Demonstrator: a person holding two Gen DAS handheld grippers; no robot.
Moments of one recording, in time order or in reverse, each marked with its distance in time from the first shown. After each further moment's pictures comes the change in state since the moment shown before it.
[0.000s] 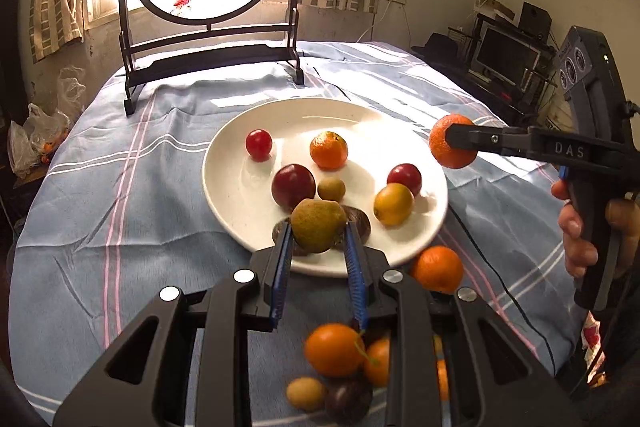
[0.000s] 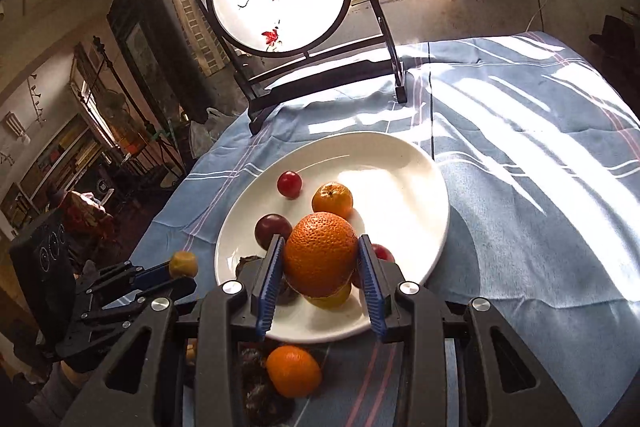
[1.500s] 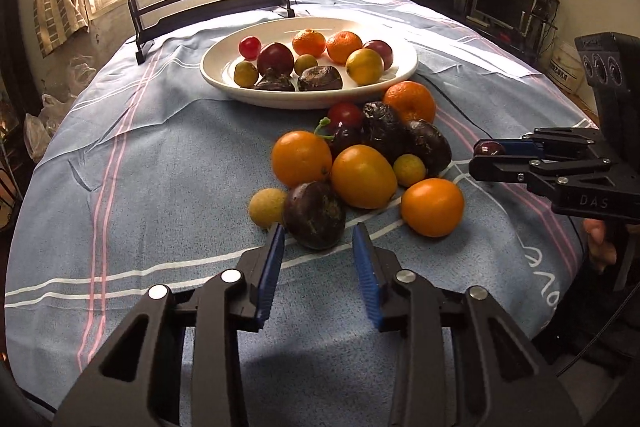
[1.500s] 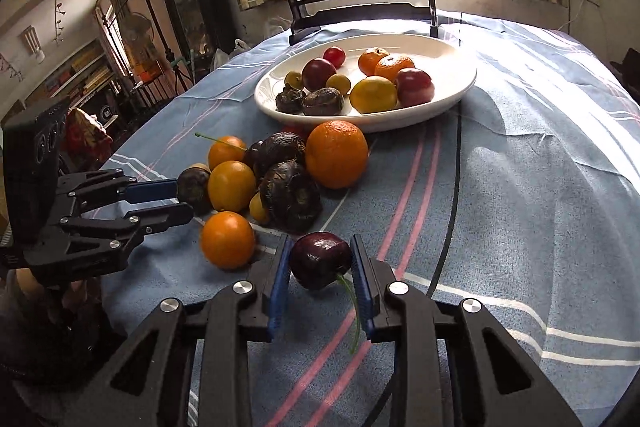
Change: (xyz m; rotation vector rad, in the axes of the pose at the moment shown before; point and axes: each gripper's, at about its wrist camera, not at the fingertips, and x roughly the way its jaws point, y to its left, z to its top) left arm -0.036 -0.039 -0.119 0.109 0.098 0.091; right arm -0.041 0.034 -0.153 -0.215 0.103 -0.008
